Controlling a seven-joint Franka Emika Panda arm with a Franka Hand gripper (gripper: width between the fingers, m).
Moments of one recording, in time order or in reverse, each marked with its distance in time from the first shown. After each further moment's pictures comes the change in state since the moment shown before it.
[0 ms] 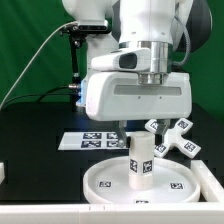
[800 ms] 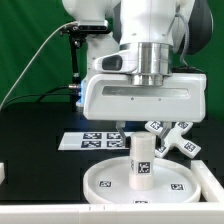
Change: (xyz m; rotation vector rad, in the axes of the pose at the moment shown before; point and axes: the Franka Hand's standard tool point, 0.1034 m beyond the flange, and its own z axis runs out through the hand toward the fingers) arm 0.003 0.000 0.005 -0.002 0.012 0.639
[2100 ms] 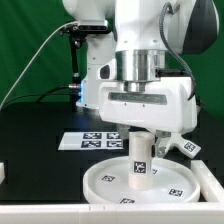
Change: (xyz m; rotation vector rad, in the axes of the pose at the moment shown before) arm -0.002 -0.001 0.002 0.020 -0.063 0.846
